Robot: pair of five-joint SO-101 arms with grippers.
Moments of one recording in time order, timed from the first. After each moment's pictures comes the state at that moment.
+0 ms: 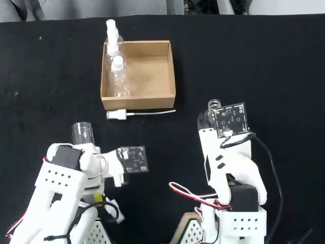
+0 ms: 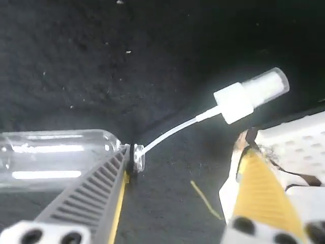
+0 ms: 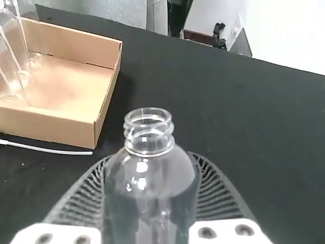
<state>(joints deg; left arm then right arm) 9.5 -55.3 58.0 88.0 -70.2 0.5 -86.0 71.7 50.2 11.8</state>
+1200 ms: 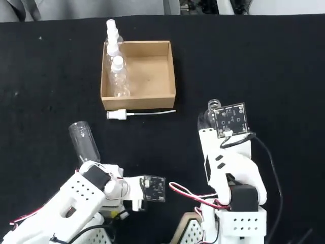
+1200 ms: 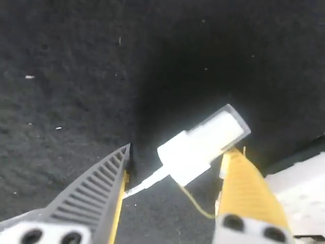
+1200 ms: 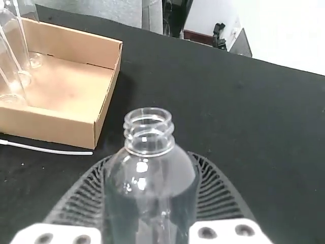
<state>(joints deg) 30.7 -54.8 77.7 68.8 -58.9 0.5 -86.0 71.7 50.2 11.8</state>
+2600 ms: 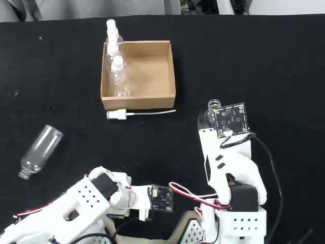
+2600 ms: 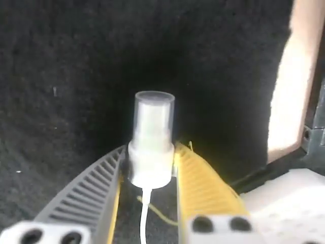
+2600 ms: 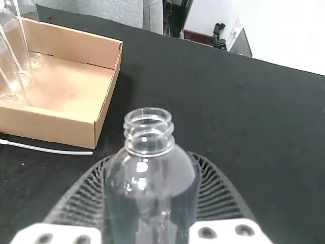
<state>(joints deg) 40.4 -54.3 79.0 65.6 -51.8 0.5 -86.0 71.7 50.2 11.8</state>
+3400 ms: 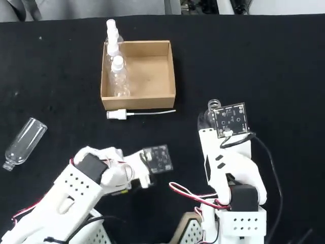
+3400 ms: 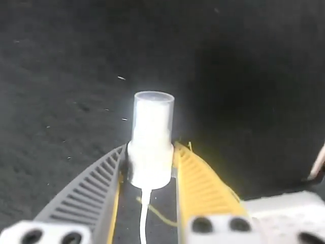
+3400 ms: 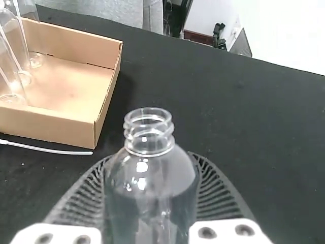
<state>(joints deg) 29.2 -54.3 60.2 76.5 -44.1 0.5 -86.0 71.7 50.2 11.8</state>
